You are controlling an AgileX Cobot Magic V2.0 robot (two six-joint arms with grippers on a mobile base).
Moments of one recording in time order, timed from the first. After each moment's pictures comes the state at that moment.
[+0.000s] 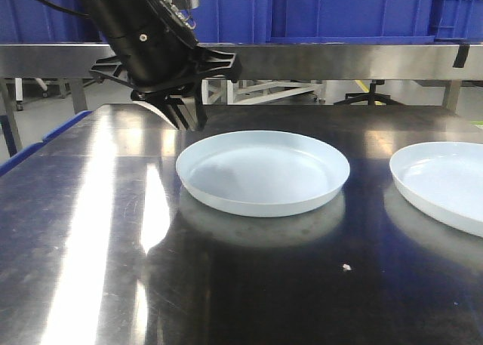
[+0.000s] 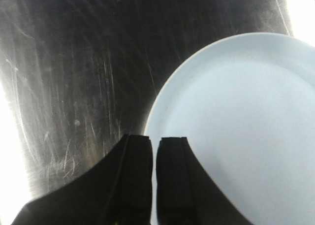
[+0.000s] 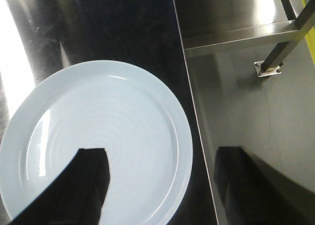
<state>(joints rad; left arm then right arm) -0.59 1.86 -1.40 -0.02 0.55 -0.15 -0.13 1.07 -0.75 -0.01 0.56 0.19</state>
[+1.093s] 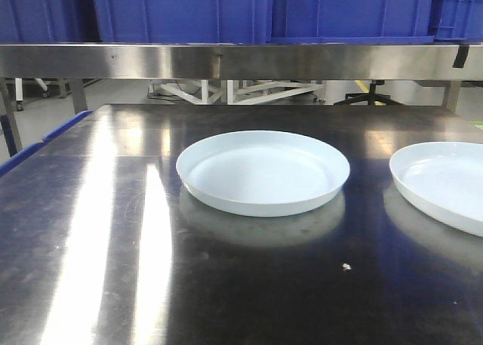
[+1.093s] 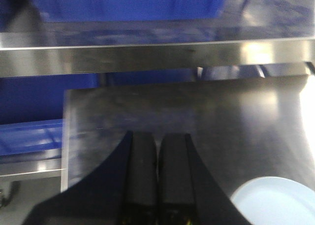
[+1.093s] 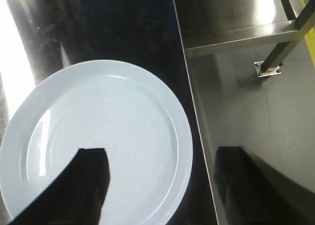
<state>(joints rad) -0.36 1.48 -1.43 0.11 0.57 -0.22 -0.13 1.07 -0.75 -0.01 0.56 0.19</state>
